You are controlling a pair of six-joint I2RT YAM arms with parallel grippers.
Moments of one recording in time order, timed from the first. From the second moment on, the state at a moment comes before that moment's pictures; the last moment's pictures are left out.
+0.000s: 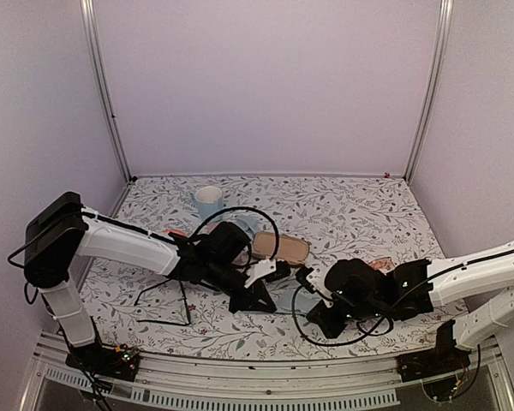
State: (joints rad) left arm -0.99 1.80 0.97 -0.05 0.60 0.19; right arm 1.26 1.32 0.70 -0.31 0.13 0.43
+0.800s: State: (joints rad) left arm -0.90 1.62 1.08 -0.19 0.39 0.19; right arm 0.97 1.27 0.79 -0.25 -0.10 0.20
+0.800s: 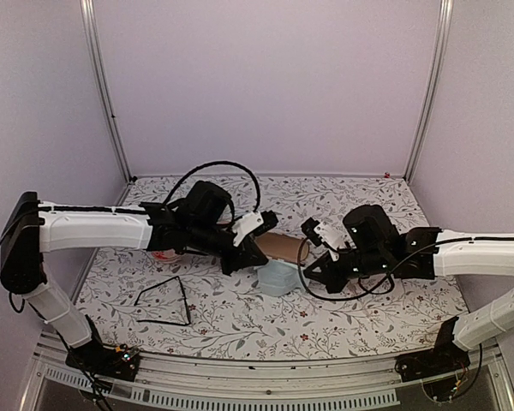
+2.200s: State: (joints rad) left arm -1.16 1.61 0.86 -0.20 0.31 0.04; right arm 1.12 1.38 0.50 0.07 -0.38 0.43
